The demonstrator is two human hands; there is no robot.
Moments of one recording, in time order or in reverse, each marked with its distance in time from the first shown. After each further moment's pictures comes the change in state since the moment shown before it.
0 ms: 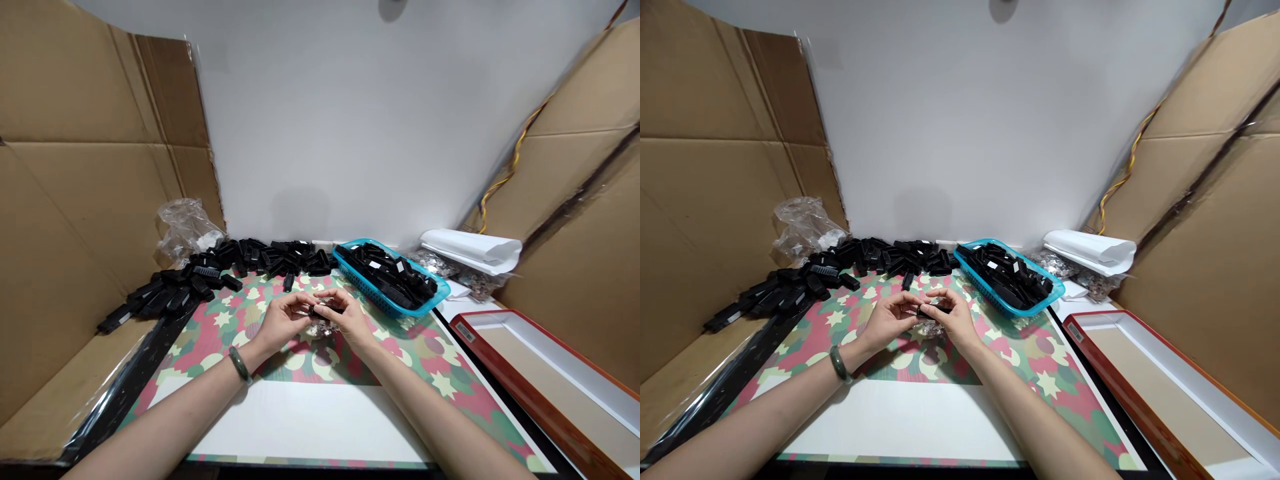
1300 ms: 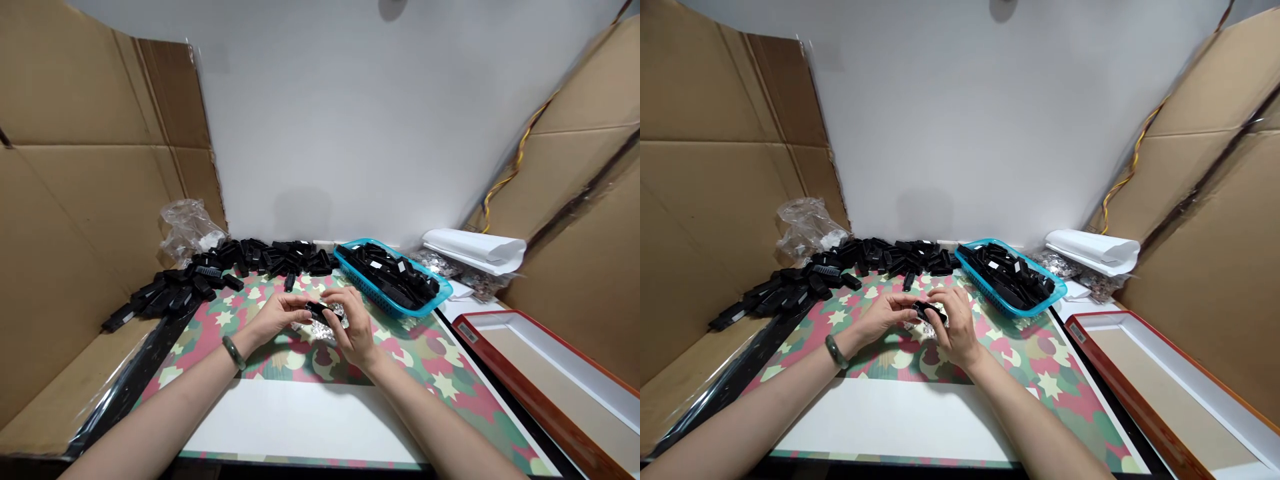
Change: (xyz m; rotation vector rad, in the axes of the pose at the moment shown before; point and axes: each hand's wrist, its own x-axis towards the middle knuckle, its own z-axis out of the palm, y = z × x) left_hand 0.005 0.012 -0.022 -0.024 -0.170 -0.271; right_hand -0.014 -0.010 0.000 -0.557 0.094 -0.676
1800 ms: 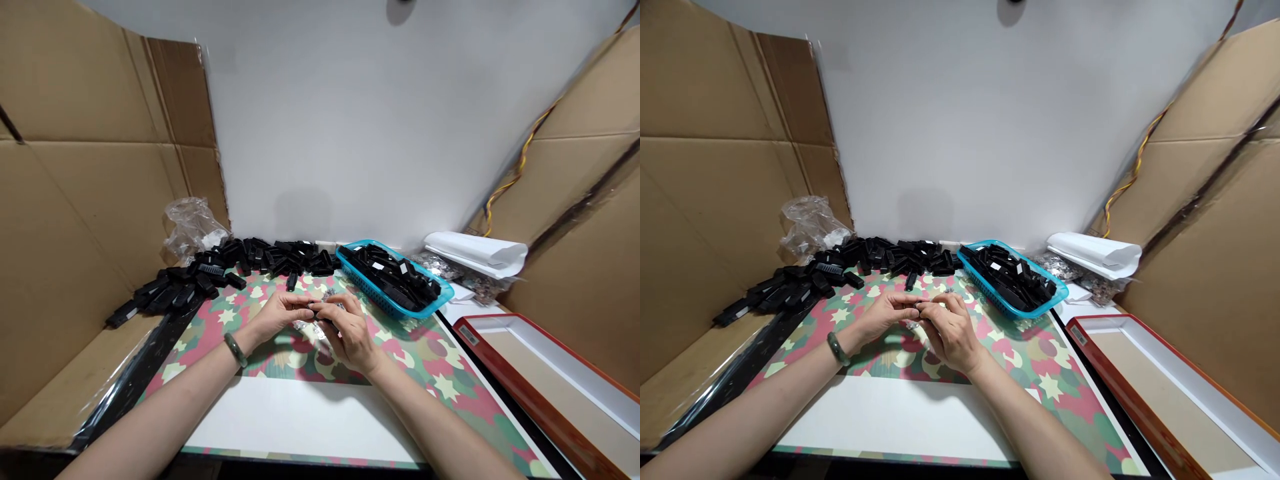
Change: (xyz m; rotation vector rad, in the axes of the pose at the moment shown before) left_hand -0.002 0.008 -0.002 0.039 -0.010 0.035; right_hand -0.004 0.003 0.000 -0.172 -0.176 -0.266
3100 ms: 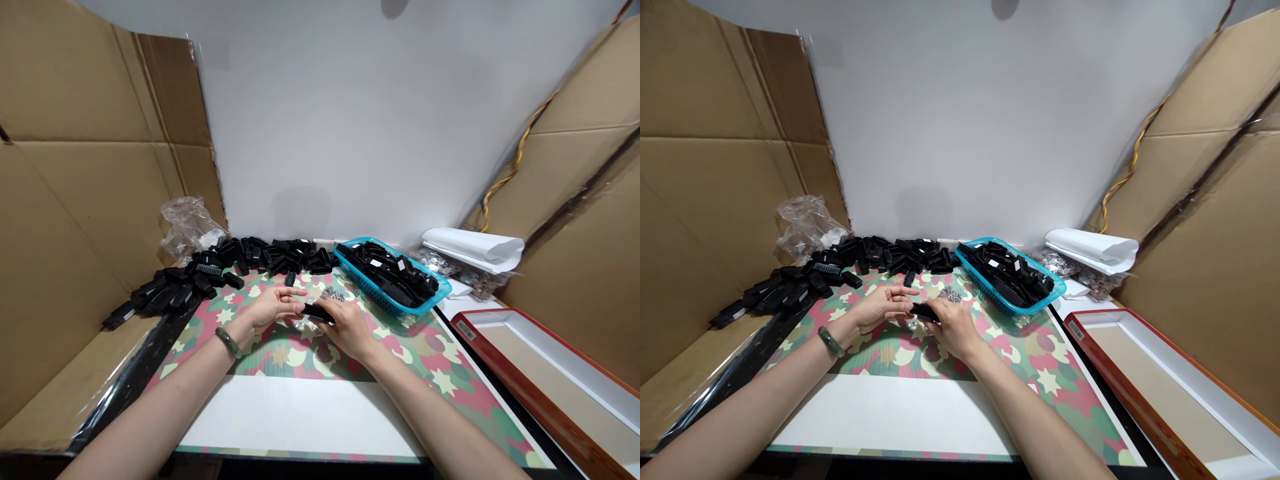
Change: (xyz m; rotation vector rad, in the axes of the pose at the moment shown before) left_hand 0.004 0.002 -0.013 -0.177 0.112 -0.280; right_hand -0.009 0.024 0.009 -0.087 -0.246 0.230
